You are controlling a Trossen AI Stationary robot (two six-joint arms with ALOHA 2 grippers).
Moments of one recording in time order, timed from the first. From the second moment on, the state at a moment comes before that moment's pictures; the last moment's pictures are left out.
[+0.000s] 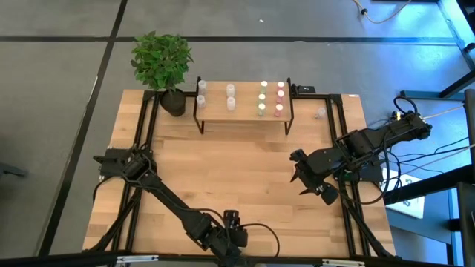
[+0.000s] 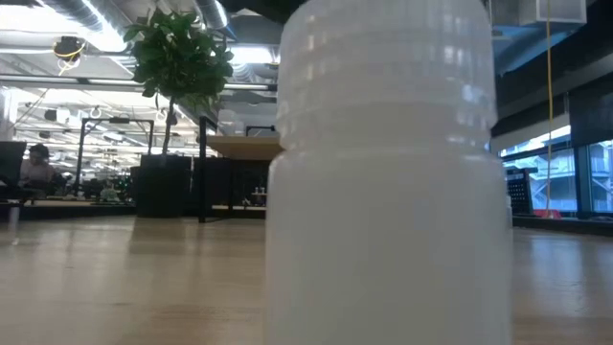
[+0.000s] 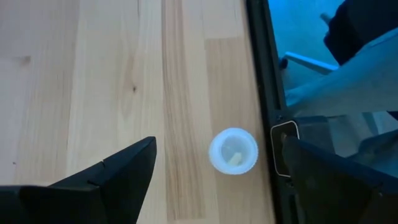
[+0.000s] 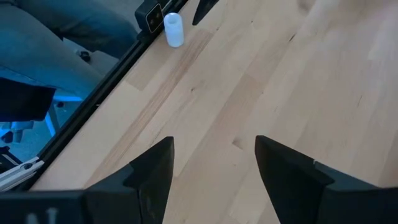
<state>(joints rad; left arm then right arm) -0.66 2.17 1.81 -0.64 -0.33 -0.55 0.41 1.17 1.22 -0.92 -0.12 -0.14</state>
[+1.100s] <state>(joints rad) -0.66 2.27 1.81 -0.56 -0.39 -0.57 0.41 1.17 1.22 -0.92 -0.12 -0.14</state>
